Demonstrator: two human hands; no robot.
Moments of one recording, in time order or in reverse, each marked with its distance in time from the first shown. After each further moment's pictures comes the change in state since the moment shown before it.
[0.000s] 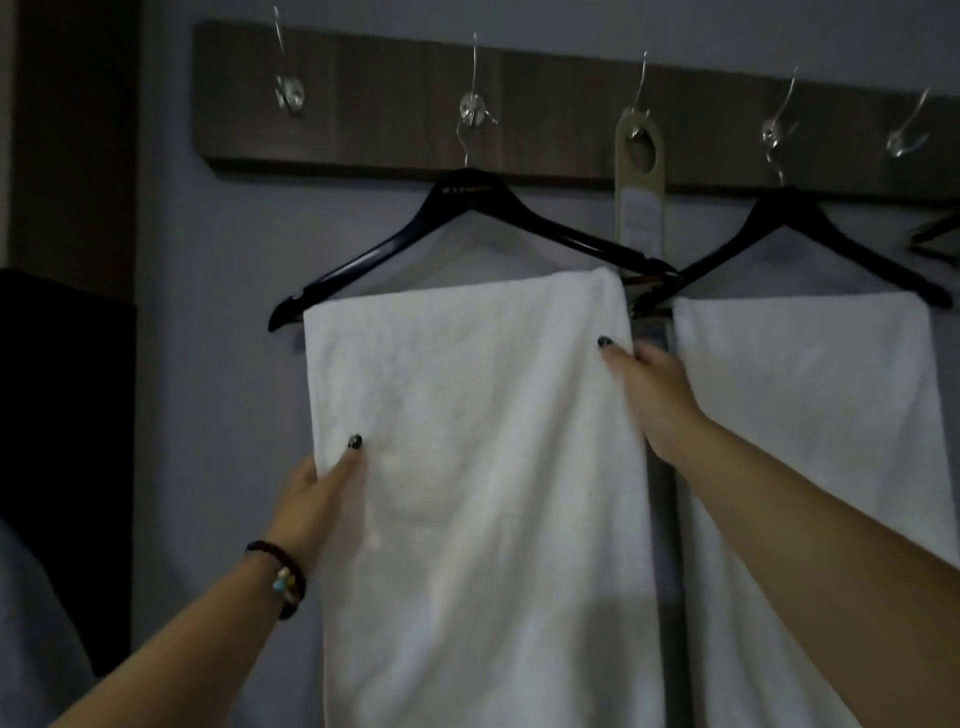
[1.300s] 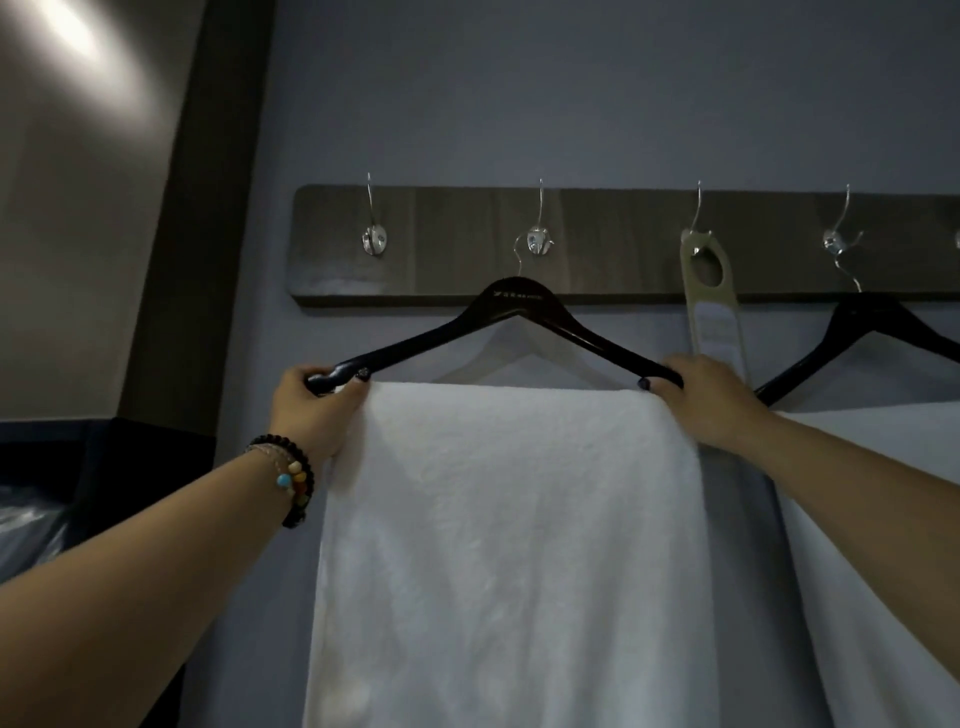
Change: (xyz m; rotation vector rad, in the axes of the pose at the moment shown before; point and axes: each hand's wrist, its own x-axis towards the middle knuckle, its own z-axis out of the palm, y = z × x) left_hand 0.110 0.167 -0.043 0.113 0.306 0.363; right_hand 0.091 -0.070 0.030 -0.819 -0.047 -0.454
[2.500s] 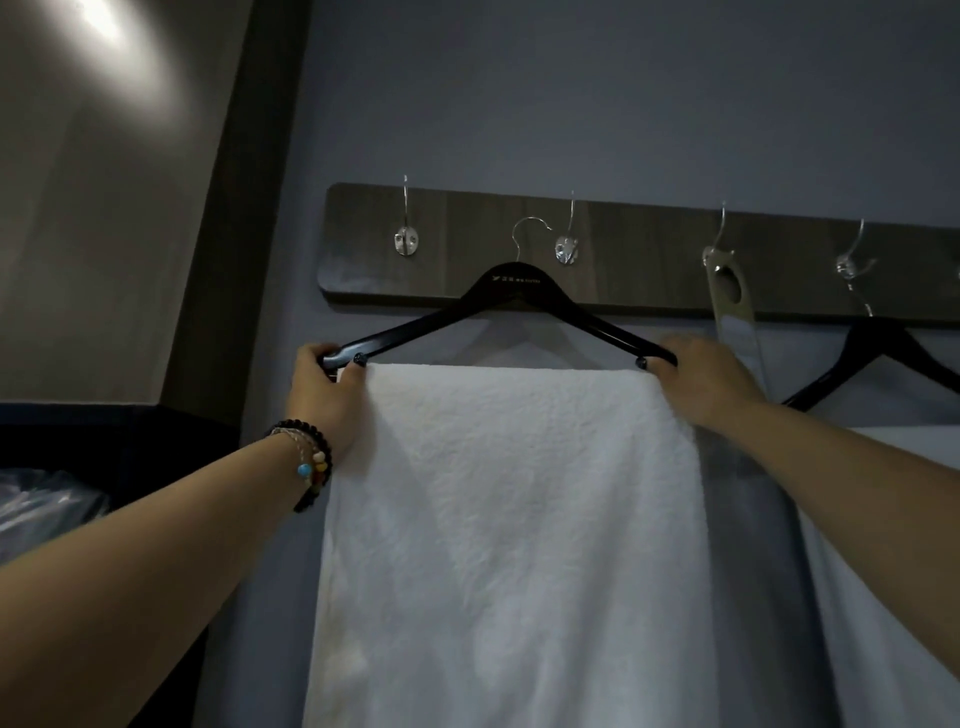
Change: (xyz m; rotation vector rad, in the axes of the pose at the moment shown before) left_hand 0.013 0.002 -0.019 0.099 0.033 0.084; right_hand 0.014 -0.047 -0.002 -0.161 0.135 -0.047
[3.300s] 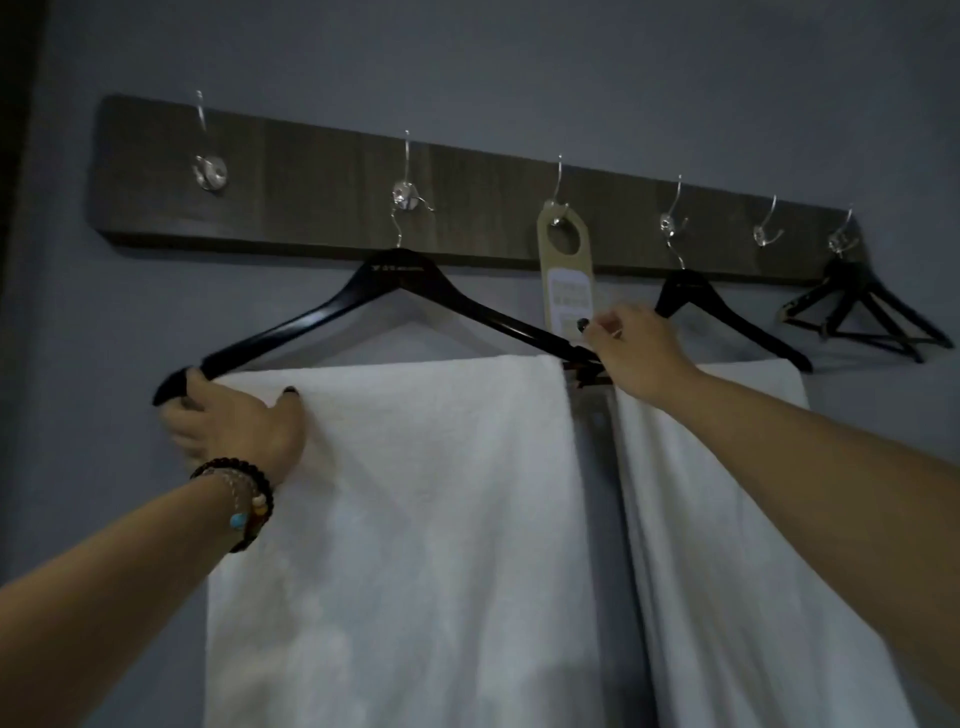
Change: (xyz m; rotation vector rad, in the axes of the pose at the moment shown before) left_hand -0.083 -0.011 0.092 0.137 0.064 -0.173; right_hand -0.044 0.083 -0.051 0.115 0.110 0.110
